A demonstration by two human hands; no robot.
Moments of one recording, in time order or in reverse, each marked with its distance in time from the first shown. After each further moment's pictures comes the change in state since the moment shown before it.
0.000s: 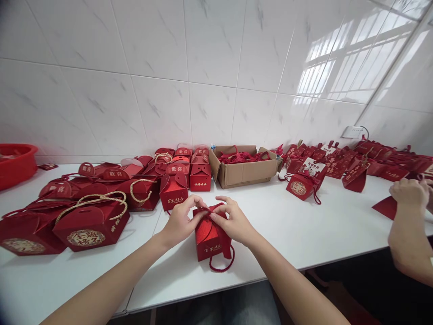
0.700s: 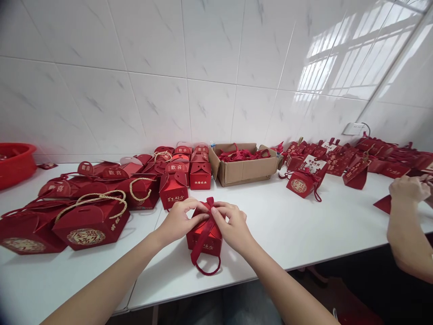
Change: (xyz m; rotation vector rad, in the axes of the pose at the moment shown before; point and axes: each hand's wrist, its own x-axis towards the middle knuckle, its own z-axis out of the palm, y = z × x) left_hand 0.002 0.007 -0.010 0.090 -0.126 -0.115; right_hand -0.011 0.000 0.014 -0.016 0.175 0.007
